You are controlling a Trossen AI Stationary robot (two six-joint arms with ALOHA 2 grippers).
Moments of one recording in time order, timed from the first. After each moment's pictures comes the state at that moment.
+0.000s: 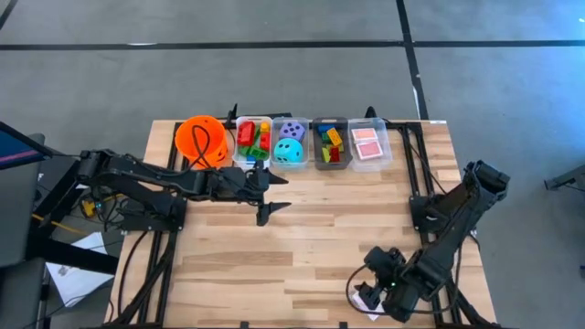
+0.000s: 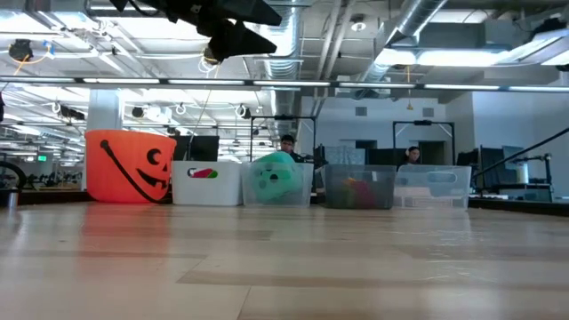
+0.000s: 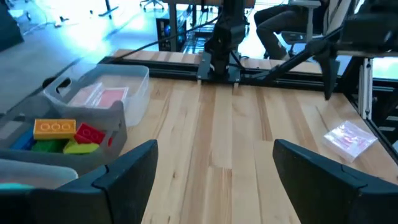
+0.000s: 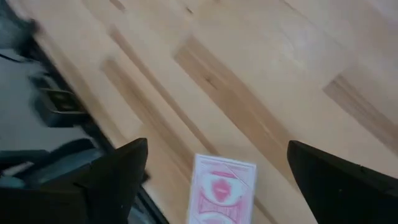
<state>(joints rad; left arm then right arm) -0.09 1.30 0.83 0.17 -0.21 -0.08 0.91 1.60 1.24 -0.91 0.42 1.65</state>
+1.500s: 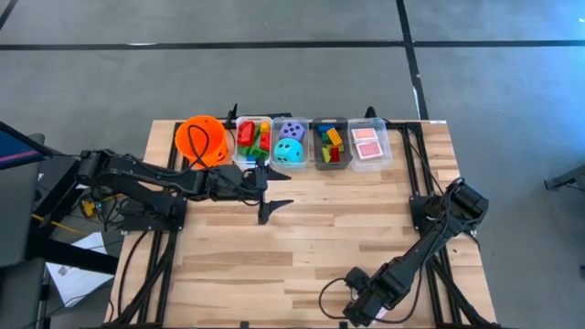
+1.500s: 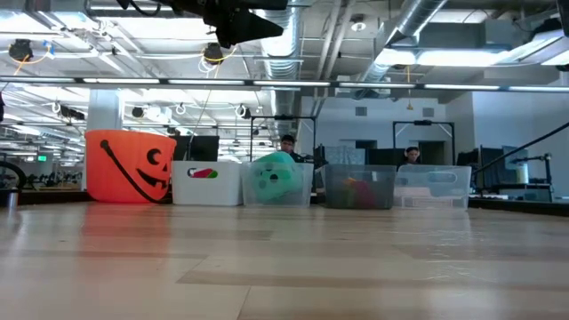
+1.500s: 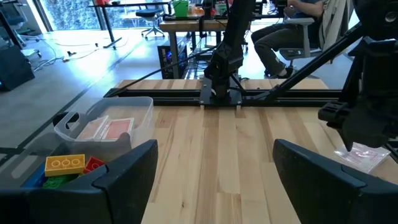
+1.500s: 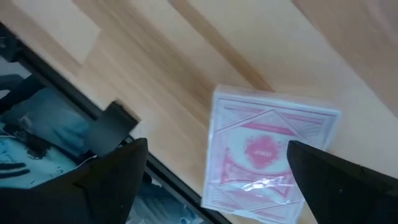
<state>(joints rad) -0.09 1.30 0.83 0.27 -0.21 0.02 0.81 1.87 1.24 -0.66 -0.08 1.65</state>
